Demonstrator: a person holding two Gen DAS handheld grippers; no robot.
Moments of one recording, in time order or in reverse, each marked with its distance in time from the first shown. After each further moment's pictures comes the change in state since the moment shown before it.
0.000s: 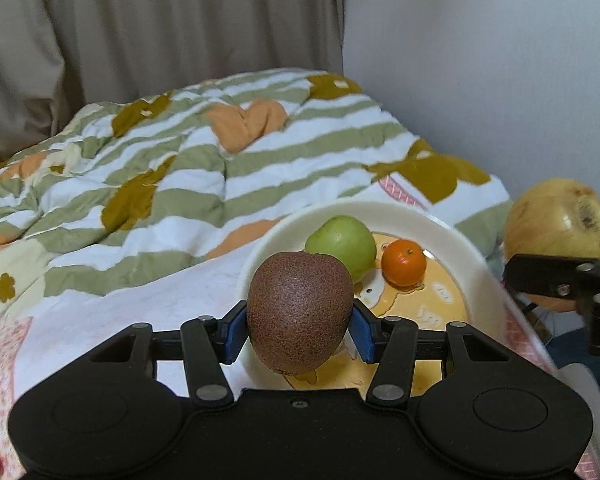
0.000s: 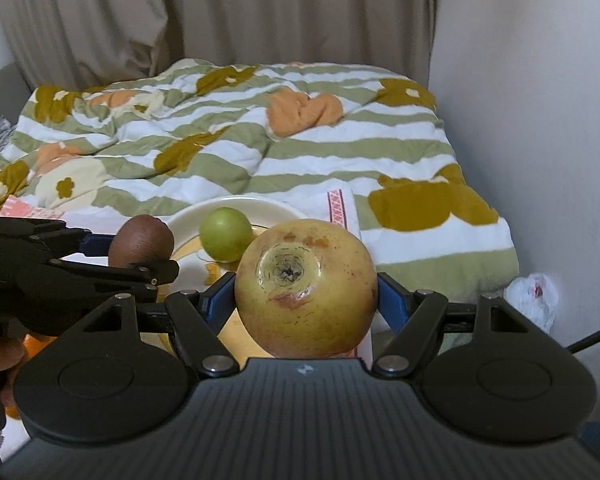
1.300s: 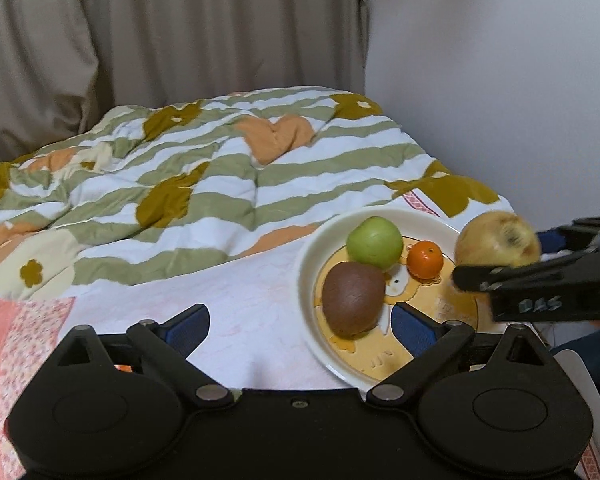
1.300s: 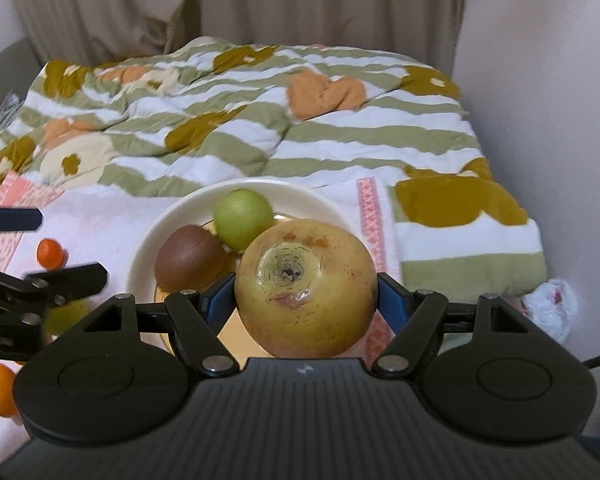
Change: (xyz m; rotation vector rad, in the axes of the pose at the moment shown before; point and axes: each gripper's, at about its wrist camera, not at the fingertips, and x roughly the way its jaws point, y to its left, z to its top) left arm -0.056 0.031 -0.020 -0.069 -0.065 0.035; right arm 0.040 0.024 0.000 -0.071 0.043 0.042
